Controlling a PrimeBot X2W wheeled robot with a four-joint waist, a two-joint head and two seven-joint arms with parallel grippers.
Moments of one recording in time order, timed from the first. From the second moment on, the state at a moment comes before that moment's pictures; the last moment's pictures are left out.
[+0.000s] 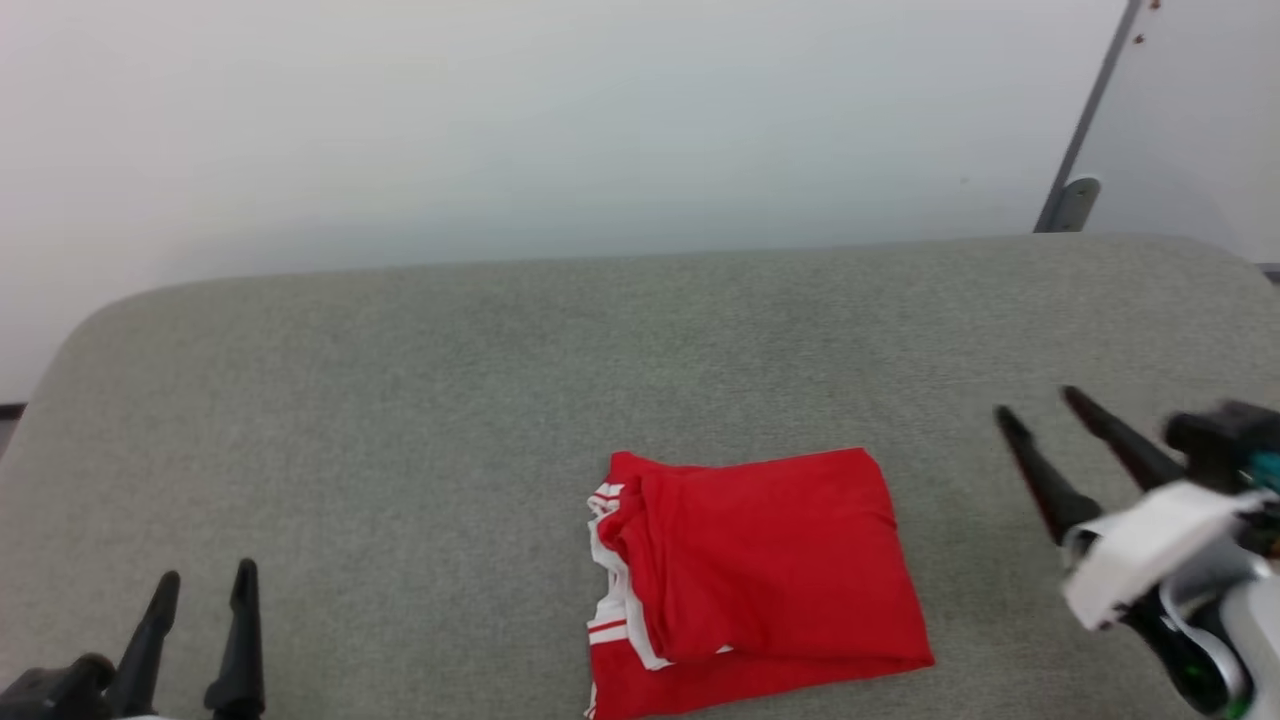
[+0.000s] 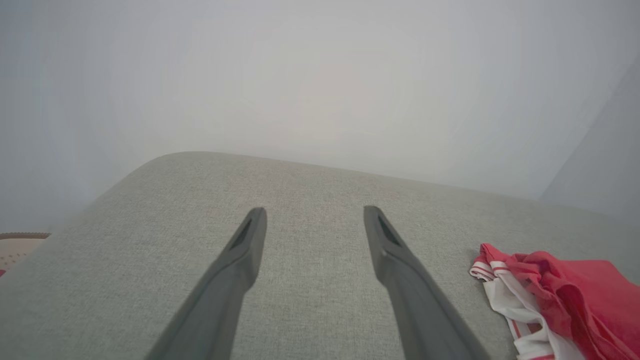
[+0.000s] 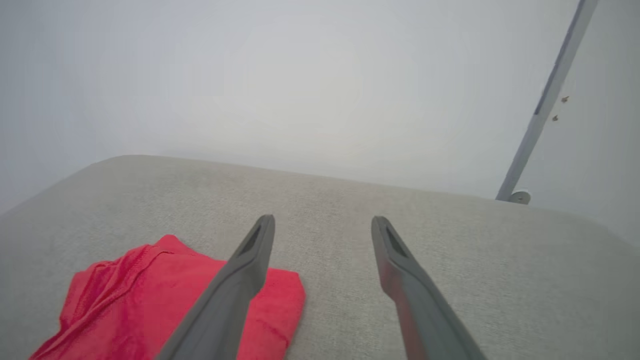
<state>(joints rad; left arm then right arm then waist) 0.10 0.41 -0.02 0.12 -0.60 -0.01 -0.26 -0.35 -0.46 0.37 0.28 0.61 0.13 -0.02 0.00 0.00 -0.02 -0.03</state>
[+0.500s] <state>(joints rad) 0.13 0.39 0.08 0.14 -0.55 -0.07 -0.26 -0.17 -0.45 0.19 0.31 0.56 0.13 -0.20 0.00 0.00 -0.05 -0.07</state>
